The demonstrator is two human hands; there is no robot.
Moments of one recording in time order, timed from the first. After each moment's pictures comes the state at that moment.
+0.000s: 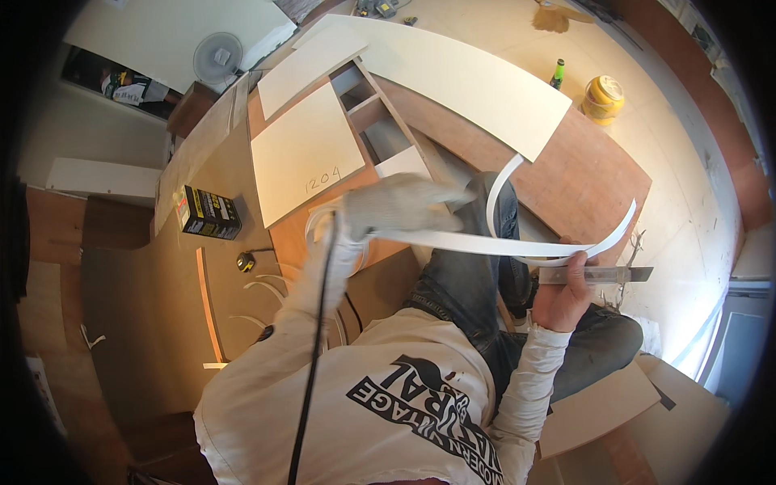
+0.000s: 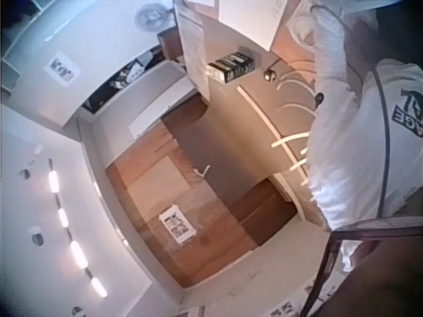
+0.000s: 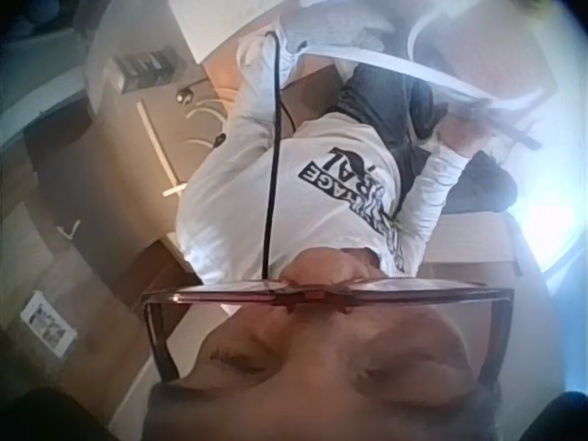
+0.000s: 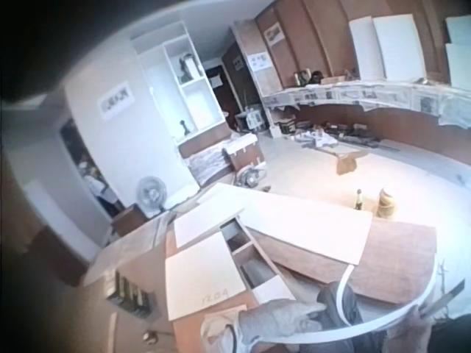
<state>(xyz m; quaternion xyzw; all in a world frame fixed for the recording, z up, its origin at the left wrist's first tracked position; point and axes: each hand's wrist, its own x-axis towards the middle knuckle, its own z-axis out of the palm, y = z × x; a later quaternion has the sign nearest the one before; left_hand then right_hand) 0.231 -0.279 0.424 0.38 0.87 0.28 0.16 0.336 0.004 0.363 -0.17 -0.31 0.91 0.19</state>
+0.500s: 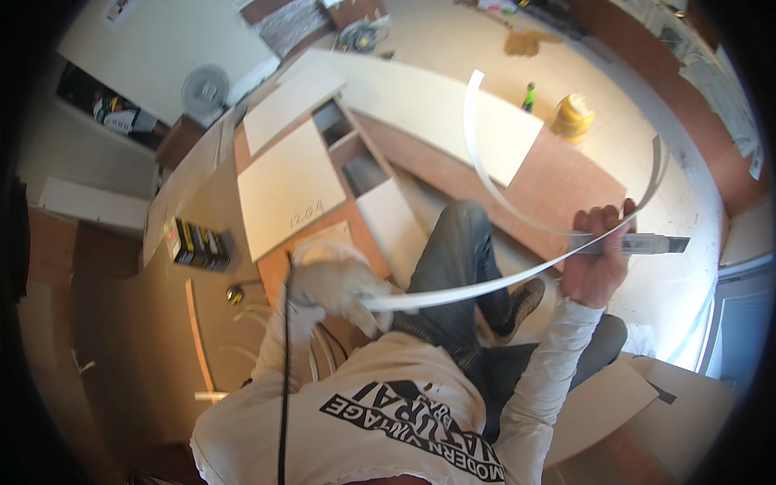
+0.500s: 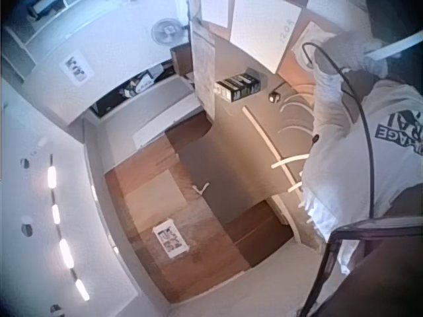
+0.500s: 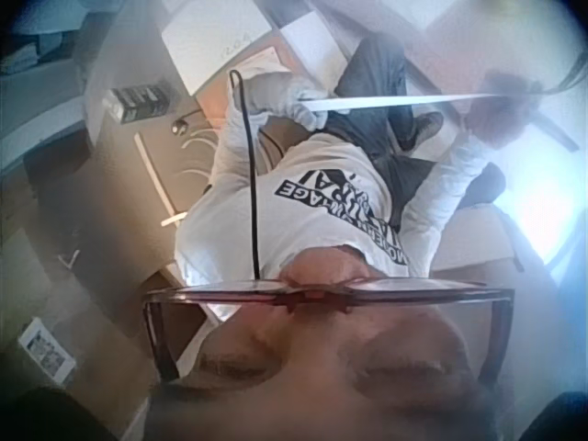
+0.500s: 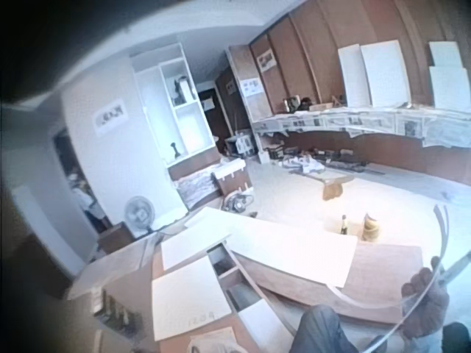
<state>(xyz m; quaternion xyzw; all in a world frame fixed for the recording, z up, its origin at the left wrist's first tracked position) 0.297 -0.308 0.473 0.32 0.68 0.44 0.50 0.278 0.066 0.425 0.11 -0.25 0.93 0.23</state>
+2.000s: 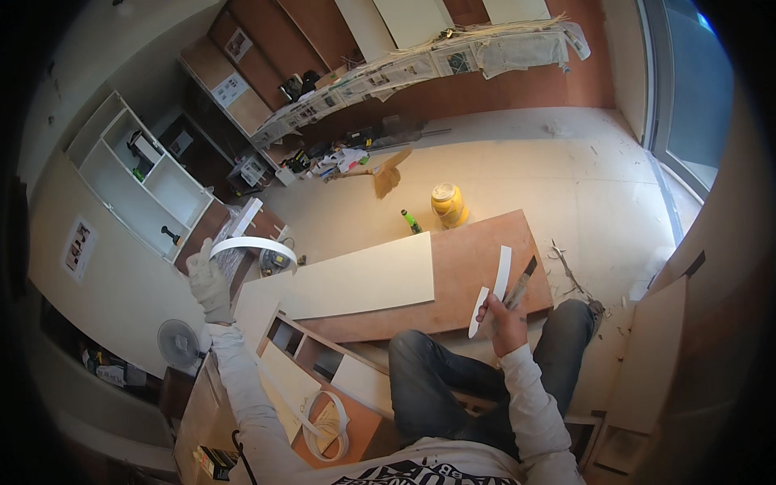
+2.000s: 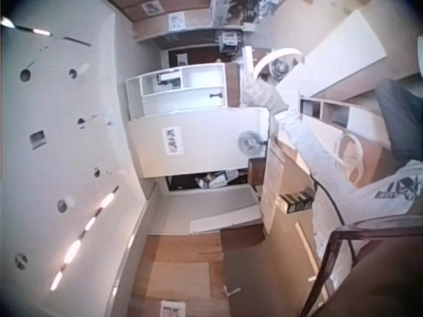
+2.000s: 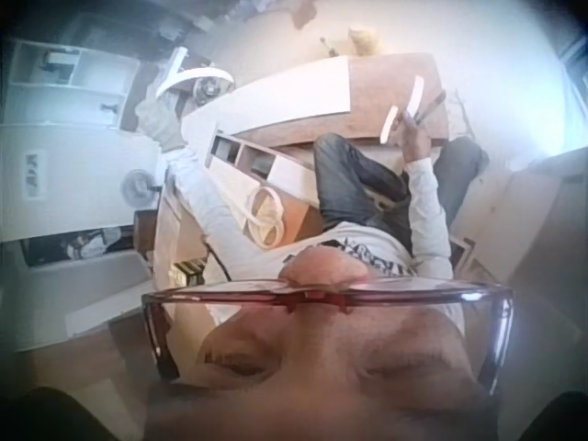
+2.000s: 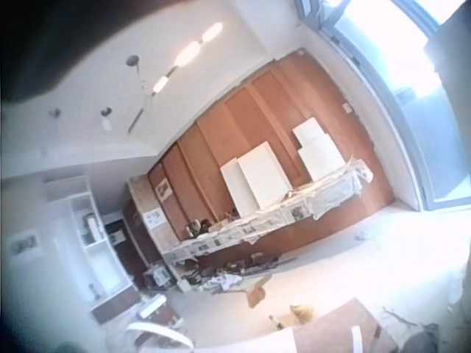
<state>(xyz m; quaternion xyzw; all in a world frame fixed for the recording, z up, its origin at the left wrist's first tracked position) 0.068 -0.302 0.627 0.20 0.84 0.05 -0.50 0.345 0.100 0.359 -0.19 -0.30 0.89 0.28</state>
